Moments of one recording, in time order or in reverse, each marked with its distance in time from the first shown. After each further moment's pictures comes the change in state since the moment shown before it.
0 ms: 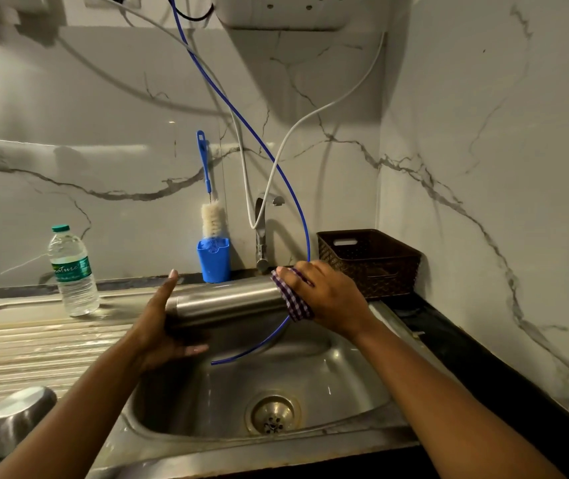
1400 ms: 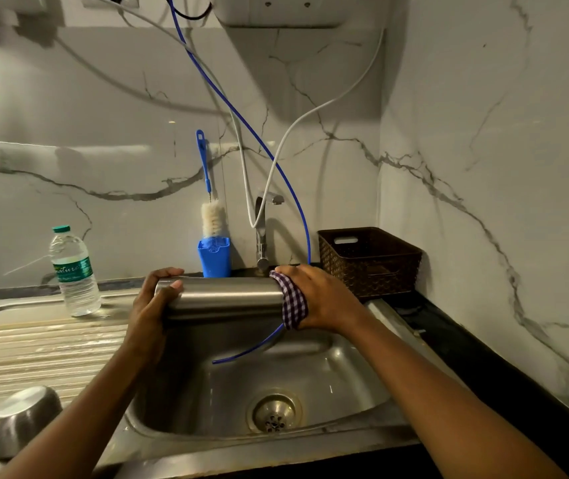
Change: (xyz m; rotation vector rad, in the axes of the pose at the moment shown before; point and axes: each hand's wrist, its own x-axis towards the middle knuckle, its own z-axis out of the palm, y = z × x) left_hand 0.004 -0.011 -0.010 0.172 -0.116 0.635; right_hand 0.007 -0.006 0.000 0.401 -0.327 0.221
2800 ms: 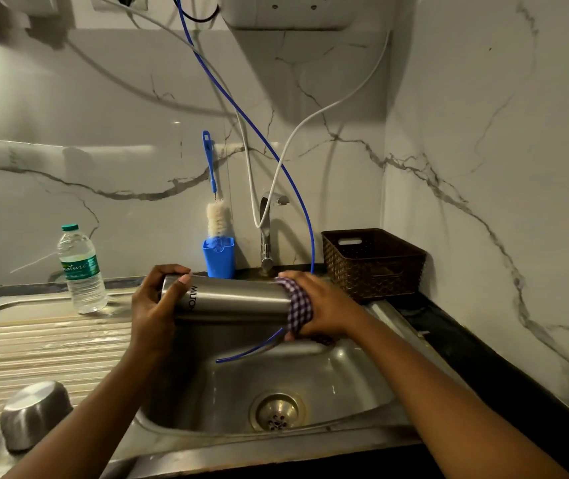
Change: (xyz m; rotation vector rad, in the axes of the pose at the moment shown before) left_hand -0.007 0.006 0.003 0.118 0.095 0.234; right_hand -0.004 -0.005 -0.001 0.274 -0.149 0.133
